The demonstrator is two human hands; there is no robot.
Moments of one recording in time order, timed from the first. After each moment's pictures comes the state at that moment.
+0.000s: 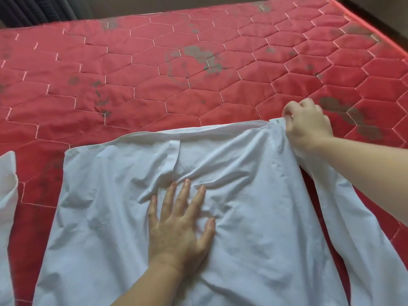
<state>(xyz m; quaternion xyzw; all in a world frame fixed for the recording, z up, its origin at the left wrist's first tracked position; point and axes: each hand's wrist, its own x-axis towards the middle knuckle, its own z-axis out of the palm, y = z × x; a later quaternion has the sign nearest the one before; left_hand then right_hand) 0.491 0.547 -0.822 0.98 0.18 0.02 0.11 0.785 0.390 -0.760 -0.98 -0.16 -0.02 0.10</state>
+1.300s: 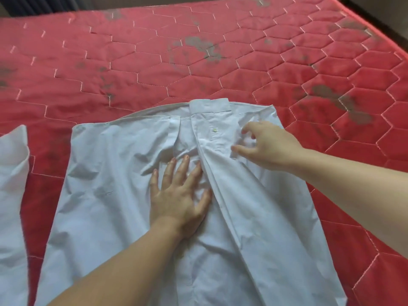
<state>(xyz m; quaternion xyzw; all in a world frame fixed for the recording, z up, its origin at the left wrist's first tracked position) 0.491 0.545 -0.818 0.97 0.20 0.00 0.13 0.674 0.405 -0.741 -0.94 -0.28 0.16 0.11</state>
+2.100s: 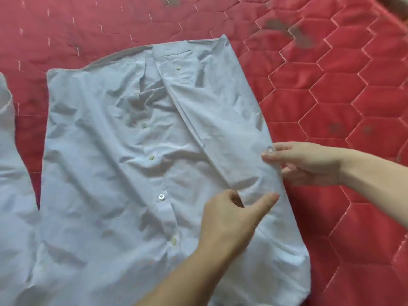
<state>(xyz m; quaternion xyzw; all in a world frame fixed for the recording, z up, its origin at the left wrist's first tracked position) 0.358 0.335 -0.742 0.74 0.32 -0.17 0.56 0.514 0.206 -0.725 -0.67 -0.03 0.57 0.48</state>
